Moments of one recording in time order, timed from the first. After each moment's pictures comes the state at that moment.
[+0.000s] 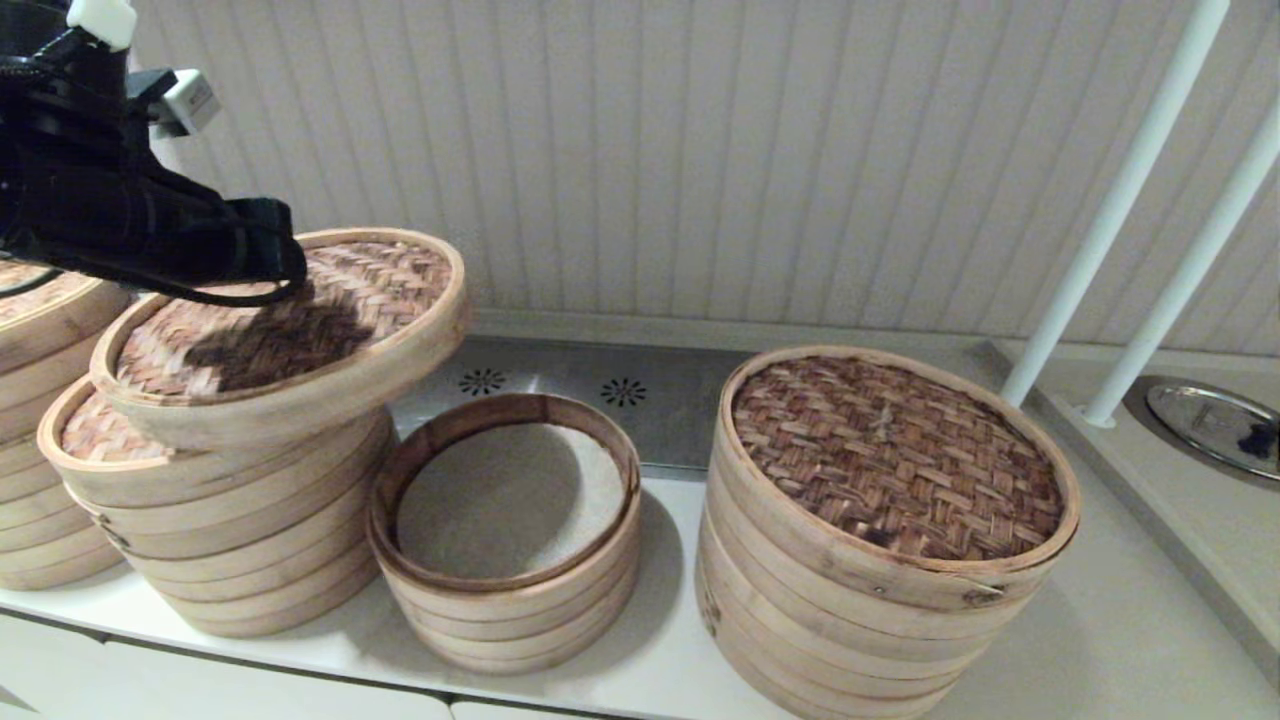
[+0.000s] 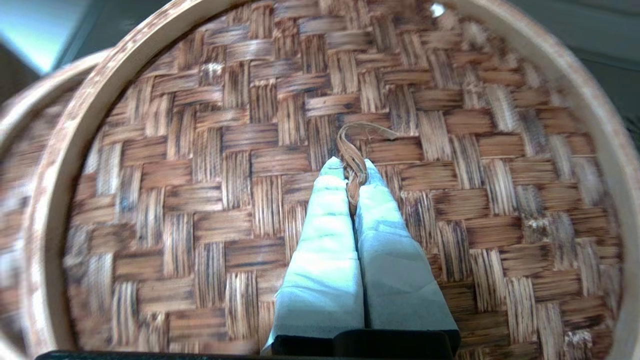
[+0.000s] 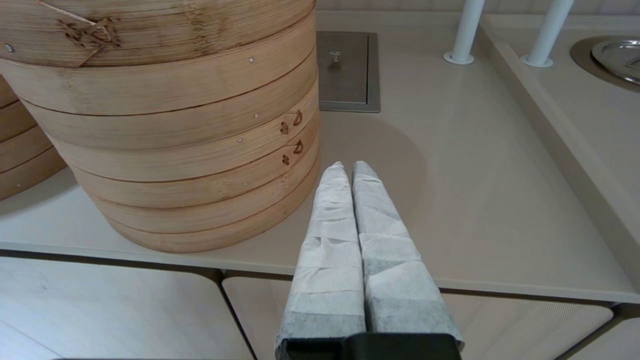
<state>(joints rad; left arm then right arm) -0.18 1.64 -1.61 0.43 0.17 -0.14 0.01 0.01 0.00 0.00 -0.01 0.05</state>
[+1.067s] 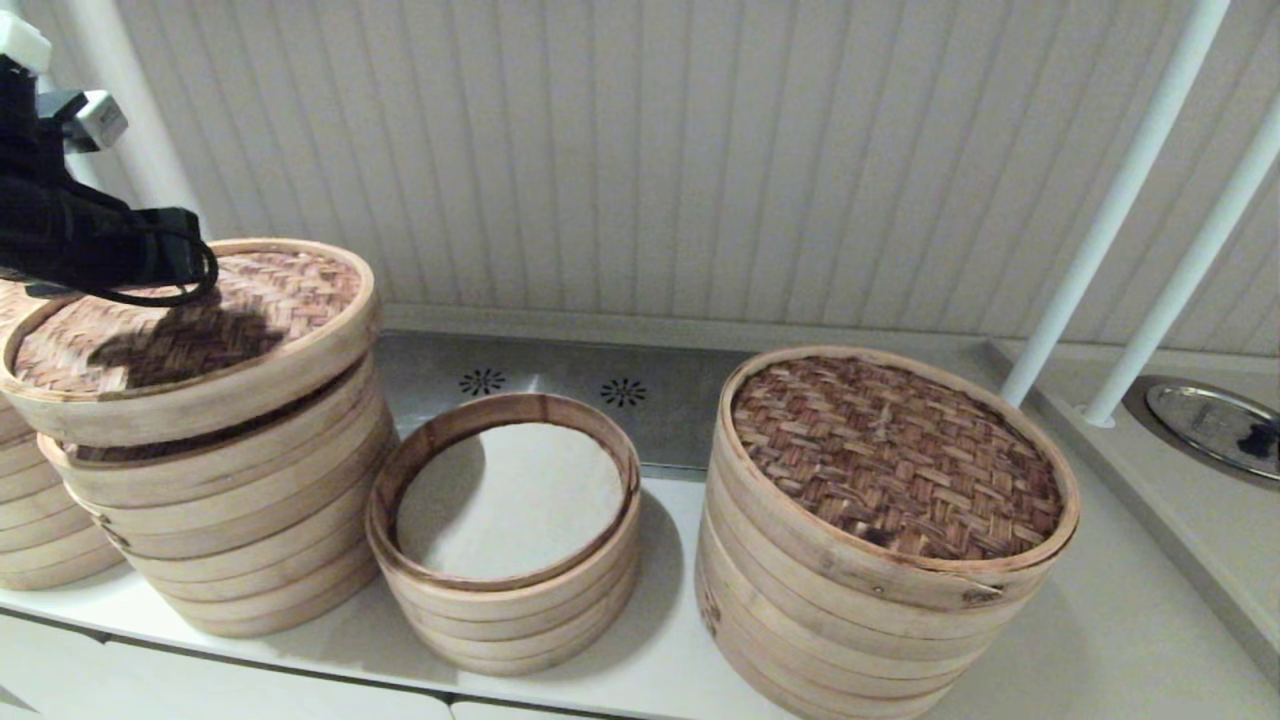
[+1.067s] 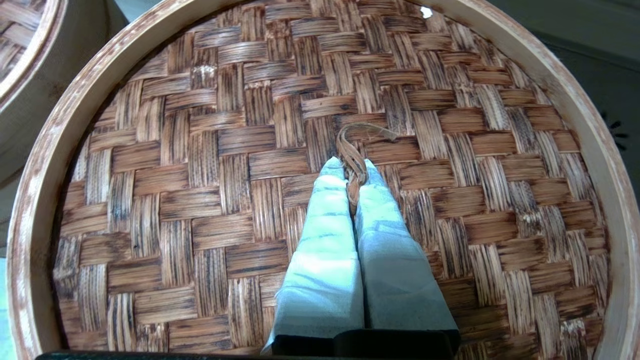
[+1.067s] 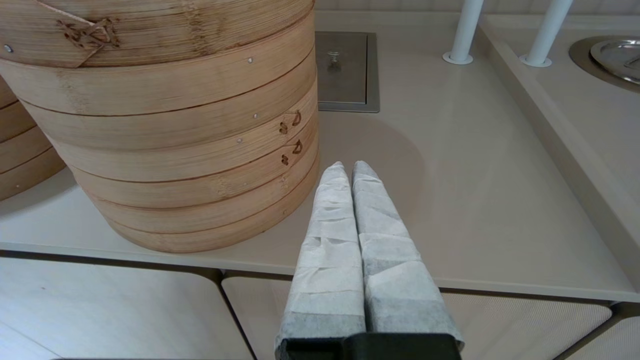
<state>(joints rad) 0.06 1.68 -1.64 0.44 0.11 -0.06 0.01 0.01 0.00 0.00 -0.01 0.05</state>
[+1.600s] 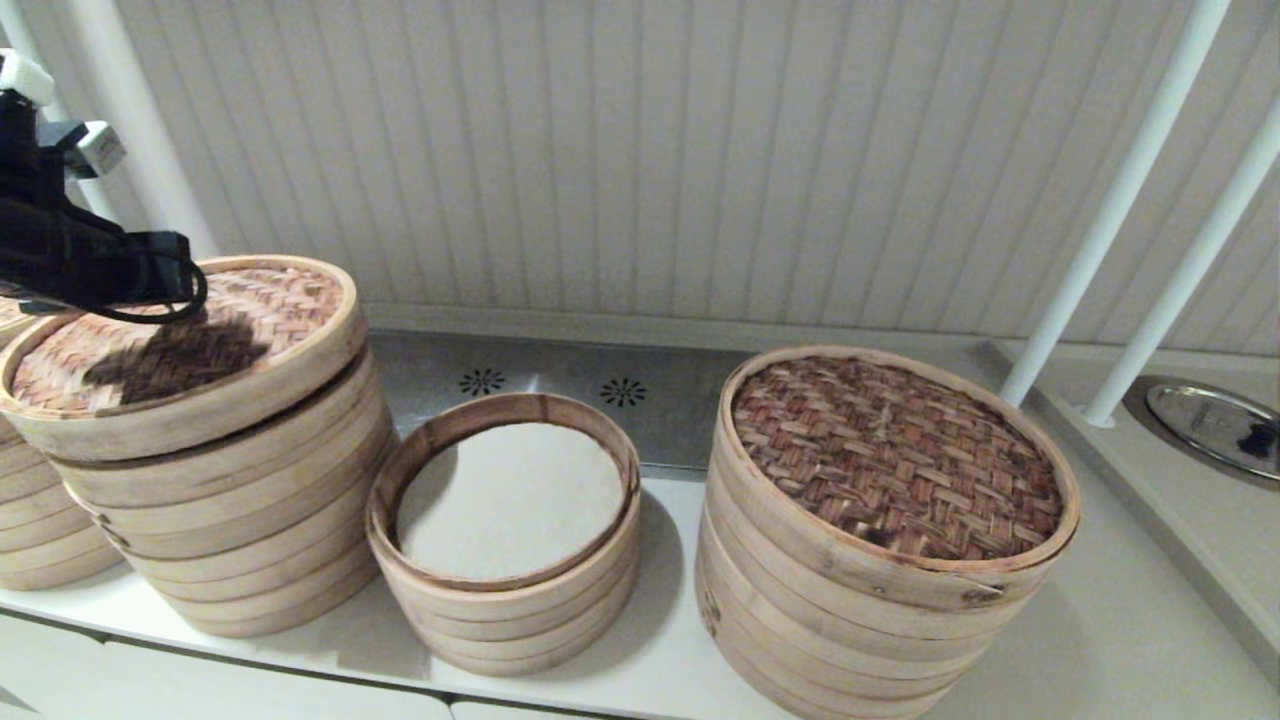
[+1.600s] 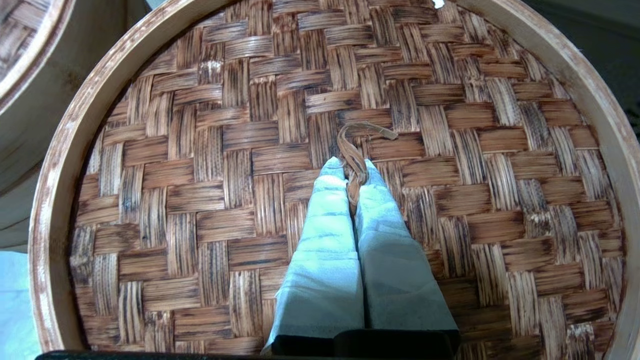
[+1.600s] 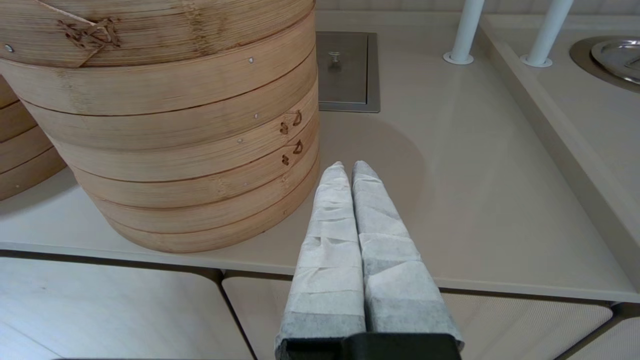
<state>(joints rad) 0.11 1.73 -1.63 0.43 0.09 -0.03 0.01 0.01 0.00 0.00 -0.01 0.05</state>
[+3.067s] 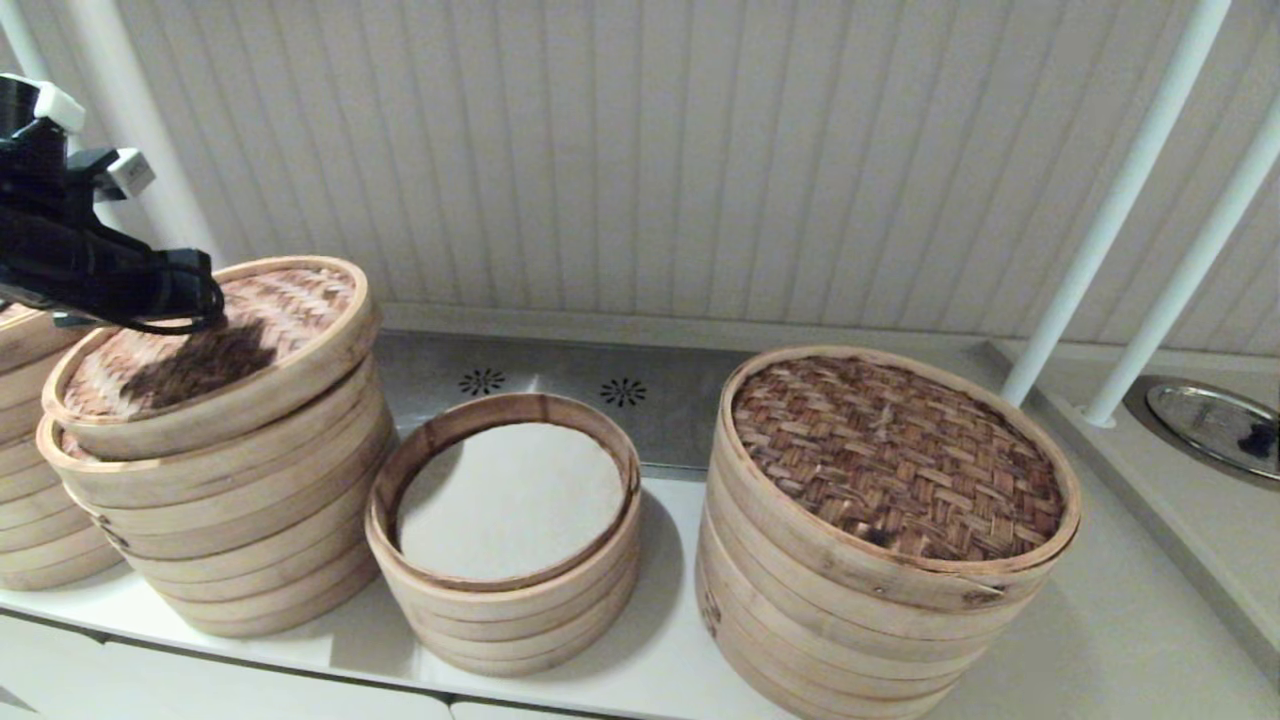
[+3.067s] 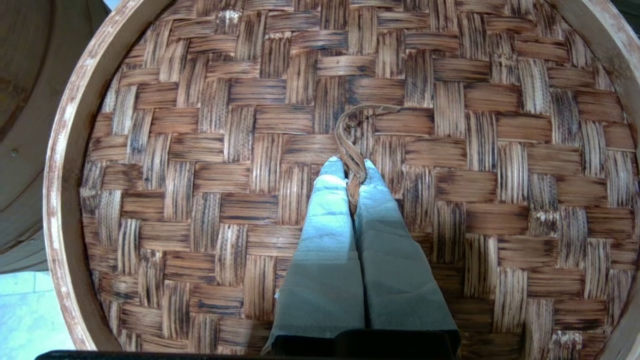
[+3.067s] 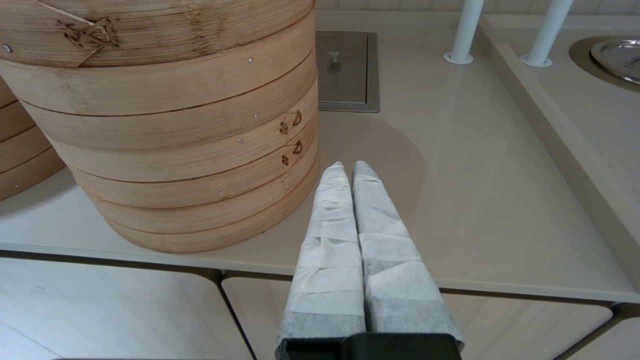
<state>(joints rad) 0.13 1.79 -1.66 0.46 -0.01 -0.02 0.01 0.01 0.00 0.00 -0.01 0.05</state>
